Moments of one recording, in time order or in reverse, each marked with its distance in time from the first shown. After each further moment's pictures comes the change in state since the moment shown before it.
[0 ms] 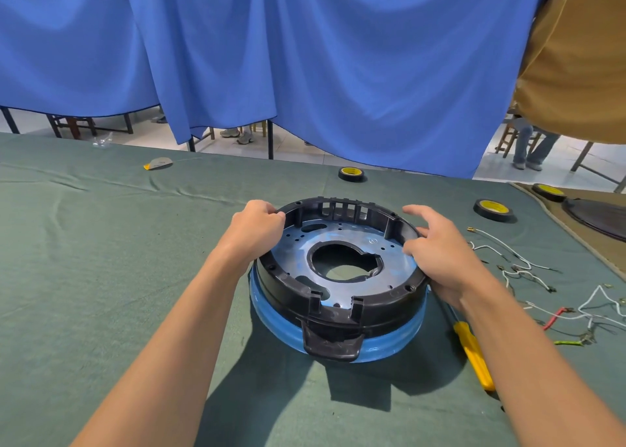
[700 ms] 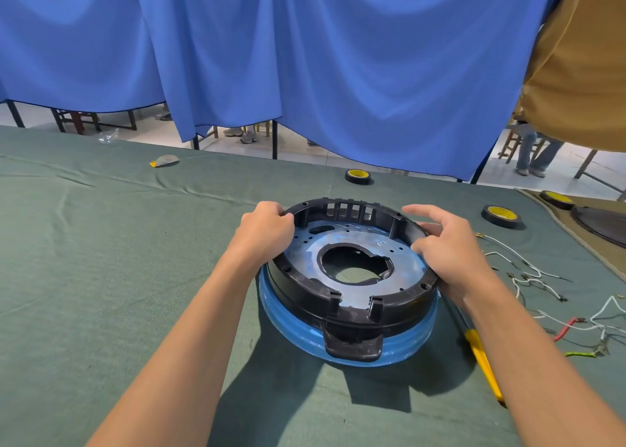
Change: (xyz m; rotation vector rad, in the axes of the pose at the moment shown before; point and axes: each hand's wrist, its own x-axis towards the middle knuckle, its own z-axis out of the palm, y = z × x) left_hand -0.004 0.002 0.000 0.048 0.035 -0.037; right_hand 0.012 0.002 0.005 -0.044 0.116 -0.114
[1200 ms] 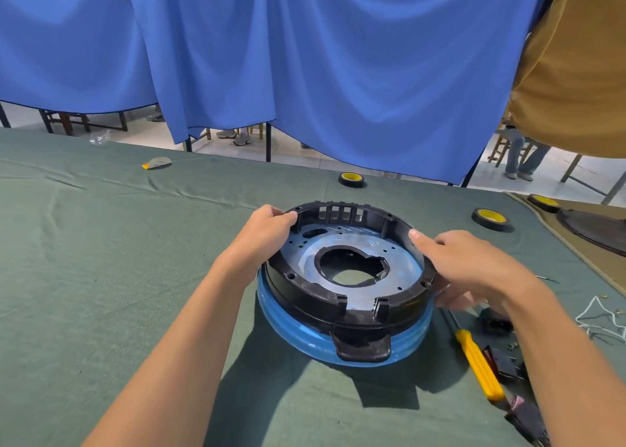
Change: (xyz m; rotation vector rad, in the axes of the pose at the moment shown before) left_hand 0.006 -0.001 0.007 -0.280 -0.083 -0.079; right_hand -0.016 -0.020 -0.029 -0.586 -0.159 0.227
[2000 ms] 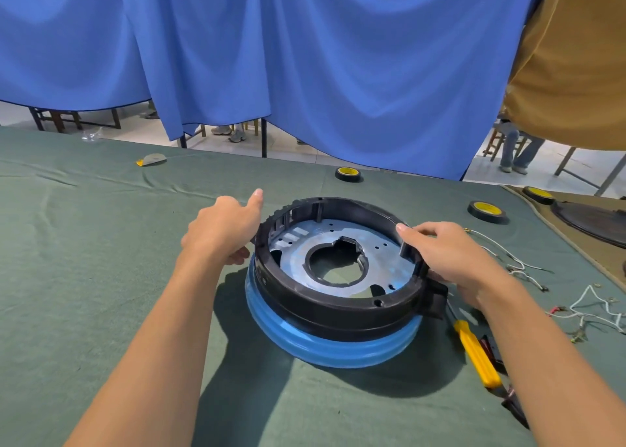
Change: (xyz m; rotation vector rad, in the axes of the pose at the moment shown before) left_hand -0.001 -0.005 -0.036 0.430 0.213 -0.102; right_hand 0.009 0.006 0.021 0.319 0.082 -0.123
